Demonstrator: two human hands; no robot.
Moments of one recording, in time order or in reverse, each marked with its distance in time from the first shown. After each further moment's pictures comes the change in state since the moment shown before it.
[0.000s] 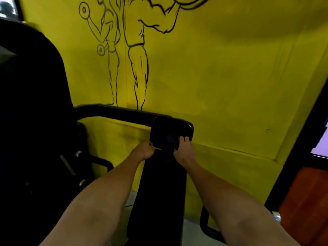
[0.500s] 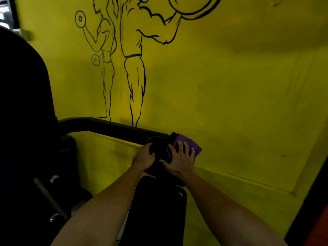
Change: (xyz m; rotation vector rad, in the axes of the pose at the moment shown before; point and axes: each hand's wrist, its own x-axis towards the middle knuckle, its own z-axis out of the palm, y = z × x) left_hand 0.149 0.023 0.011 -0.199 0.250 0.064; right_hand 0.143 0.018 0.026 -0.251 0.057 -0.174
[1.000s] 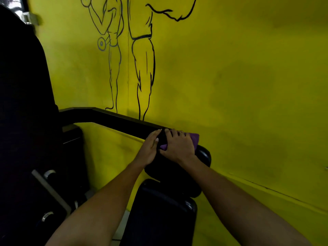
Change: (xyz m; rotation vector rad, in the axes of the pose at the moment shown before) left_hand 0.073 -0.039 0.031 -0.317 0.118 0.370; right_hand 0.101 -0.019 0.019 -0.203 0.140 -0.251
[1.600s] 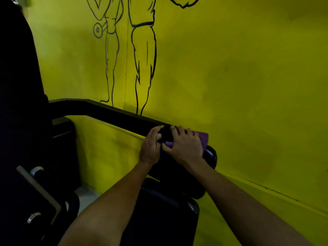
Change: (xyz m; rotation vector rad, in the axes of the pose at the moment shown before) left_hand 0.006 -0.030 0.029 0.074 0.298 0.194; right_hand -0.005 0.006 0.019 -0.130 0.179 0.047
